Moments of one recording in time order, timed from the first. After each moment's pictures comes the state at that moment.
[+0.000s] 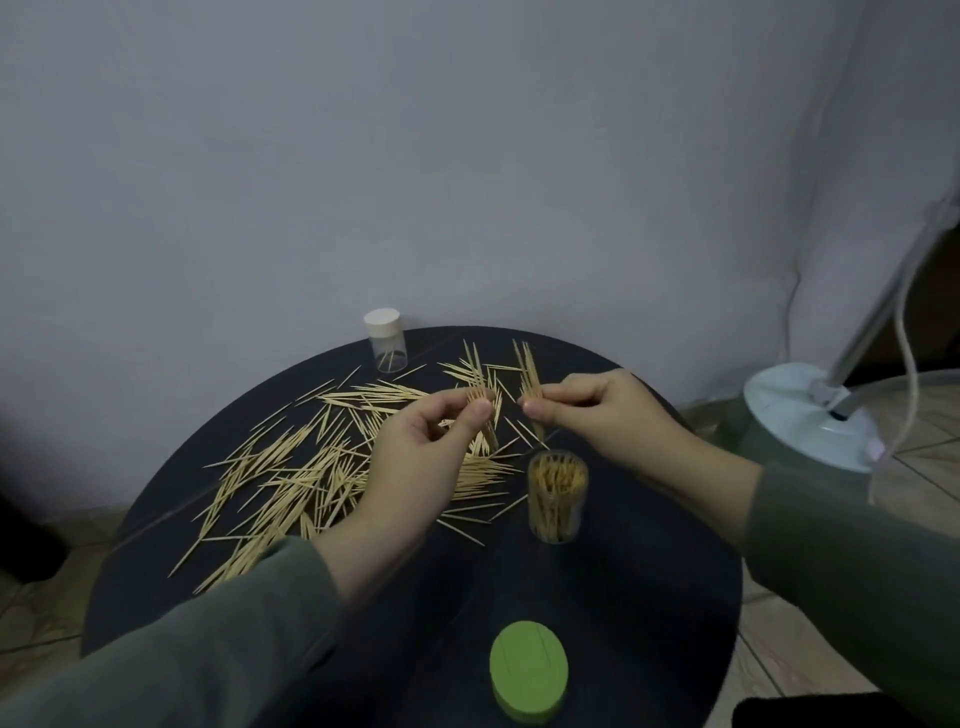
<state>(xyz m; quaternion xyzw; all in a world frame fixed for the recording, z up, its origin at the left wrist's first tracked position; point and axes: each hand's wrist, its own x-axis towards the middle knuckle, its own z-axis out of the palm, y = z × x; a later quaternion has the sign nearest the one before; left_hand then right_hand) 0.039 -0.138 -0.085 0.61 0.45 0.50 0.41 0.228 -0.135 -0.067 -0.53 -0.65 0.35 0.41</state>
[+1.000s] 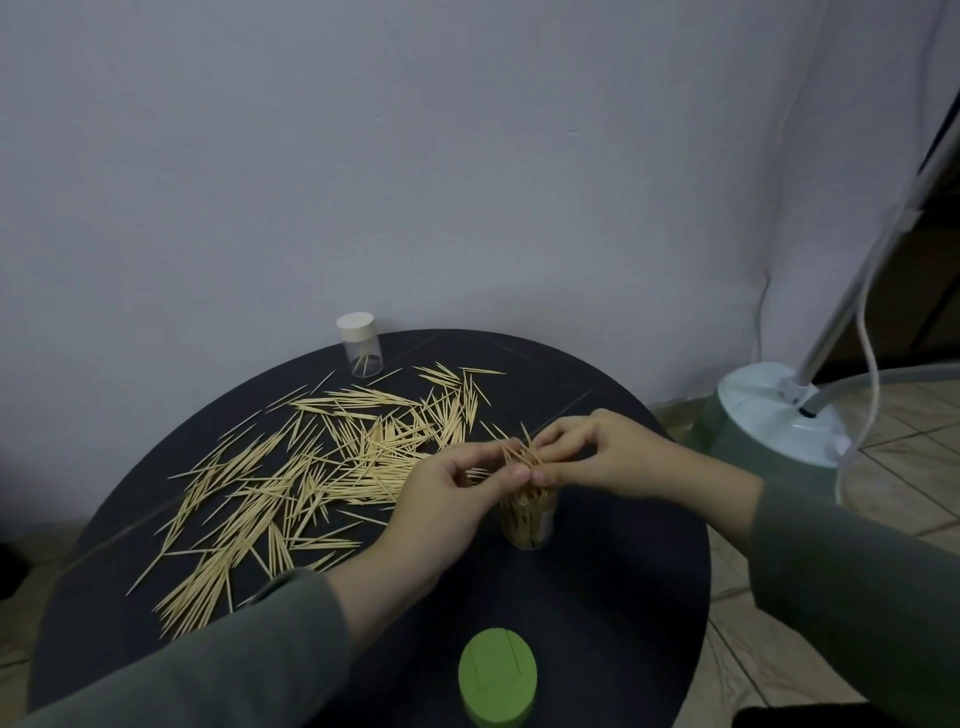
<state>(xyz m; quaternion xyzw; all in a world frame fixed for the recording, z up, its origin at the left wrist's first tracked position) 0.071 -0.150 -0.107 0.61 0.43 0.42 0.51 0.266 -0.137 -0.083 -0.52 -0.74 0.37 0.22</state>
